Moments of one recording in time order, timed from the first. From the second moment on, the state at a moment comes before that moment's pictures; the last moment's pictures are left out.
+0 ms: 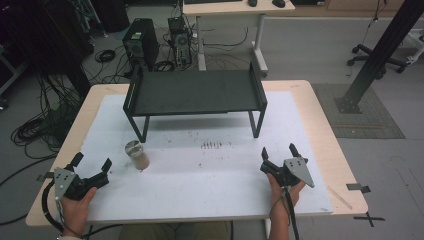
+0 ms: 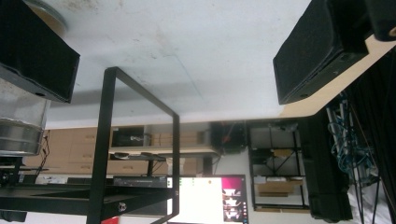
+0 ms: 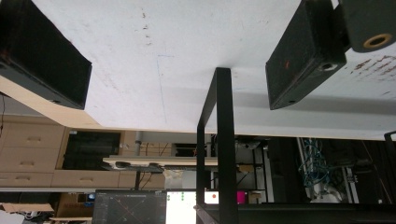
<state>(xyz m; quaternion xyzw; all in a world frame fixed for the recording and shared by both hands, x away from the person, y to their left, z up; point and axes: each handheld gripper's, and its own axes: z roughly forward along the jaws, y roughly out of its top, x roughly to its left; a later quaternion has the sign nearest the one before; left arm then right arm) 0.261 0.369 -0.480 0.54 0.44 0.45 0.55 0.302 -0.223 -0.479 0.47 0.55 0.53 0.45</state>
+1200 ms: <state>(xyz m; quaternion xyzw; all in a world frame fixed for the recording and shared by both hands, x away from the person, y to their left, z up) 0.261 0.371 -0.478 0.53 0.45 0.44 0.57 0.302 -0.223 -0.479 0.47 0.55 0.53 0.45</state>
